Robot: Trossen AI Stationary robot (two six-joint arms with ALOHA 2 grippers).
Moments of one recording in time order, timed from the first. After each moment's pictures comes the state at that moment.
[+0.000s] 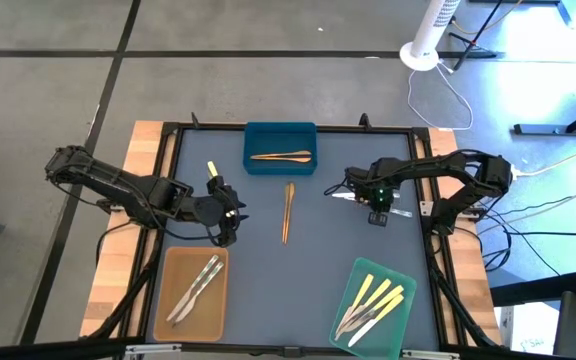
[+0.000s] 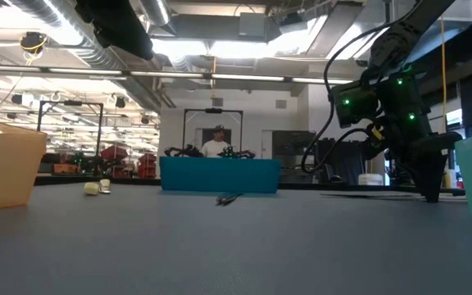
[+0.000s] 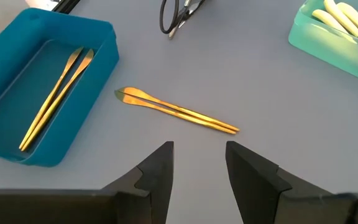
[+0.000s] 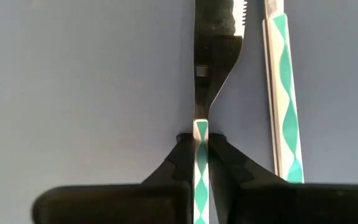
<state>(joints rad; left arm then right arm) -0.28 1.14 0.94 -0.61 -0.45 -0.44 -0.35 1.59 0.74 -0.93 0.00 -0.07</state>
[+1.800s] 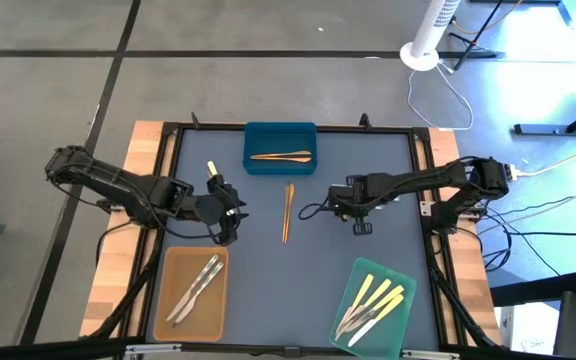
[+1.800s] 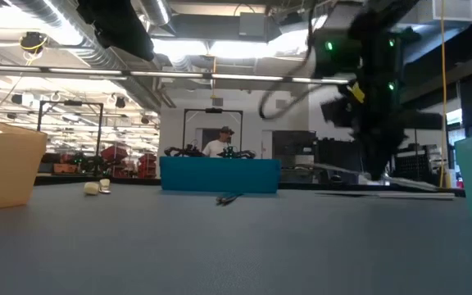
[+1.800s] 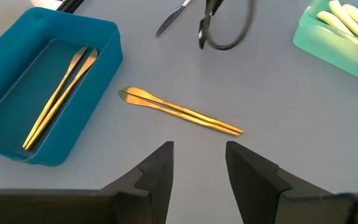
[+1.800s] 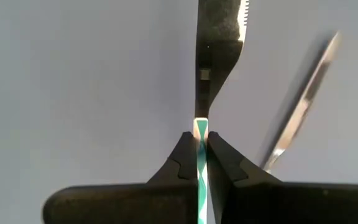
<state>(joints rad) -0.26 1.14 0.94 -0.61 -0.45 -0.44 -0.03 1.60 0.97 -0.87 0.16 -0.17</state>
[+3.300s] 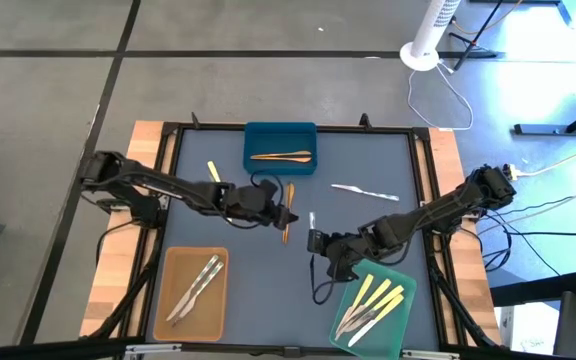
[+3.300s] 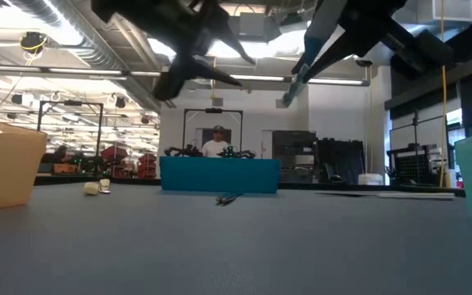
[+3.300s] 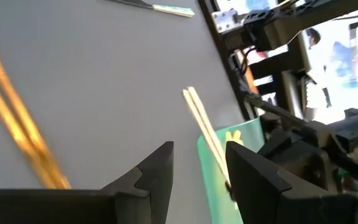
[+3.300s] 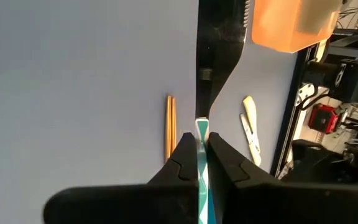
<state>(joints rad) -0.09 1.53 0.94 0.08 -0.16 -1.20 0.41 1.60 1.15 -0.46 0.35 -1.21</state>
